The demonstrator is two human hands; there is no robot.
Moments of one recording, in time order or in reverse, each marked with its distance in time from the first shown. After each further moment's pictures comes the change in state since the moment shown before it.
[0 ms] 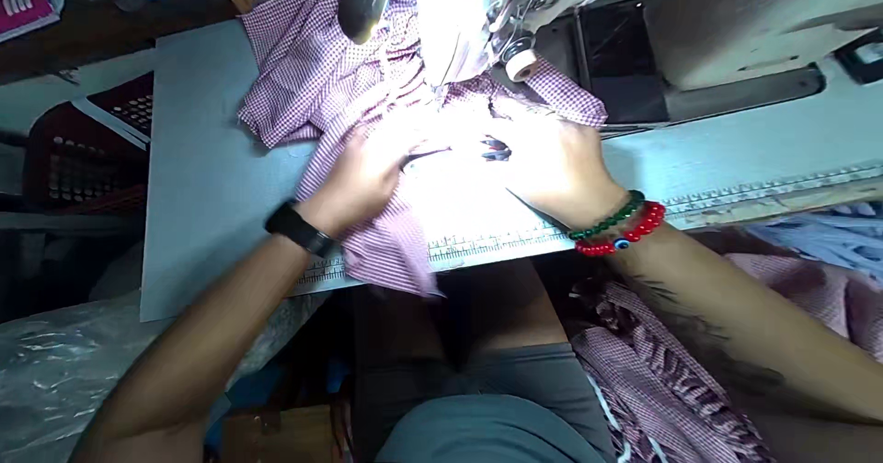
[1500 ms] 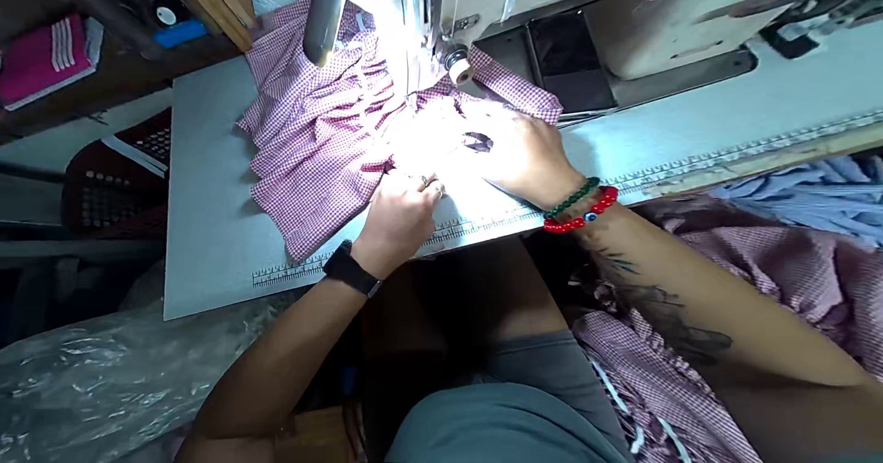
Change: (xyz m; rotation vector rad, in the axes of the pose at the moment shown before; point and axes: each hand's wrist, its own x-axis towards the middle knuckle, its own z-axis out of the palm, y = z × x) left_hand -0.010 0.088 0.038 0.150 0.215 0.064; right_hand -0.007 0.014 0.002 0.190 0.006 0.113
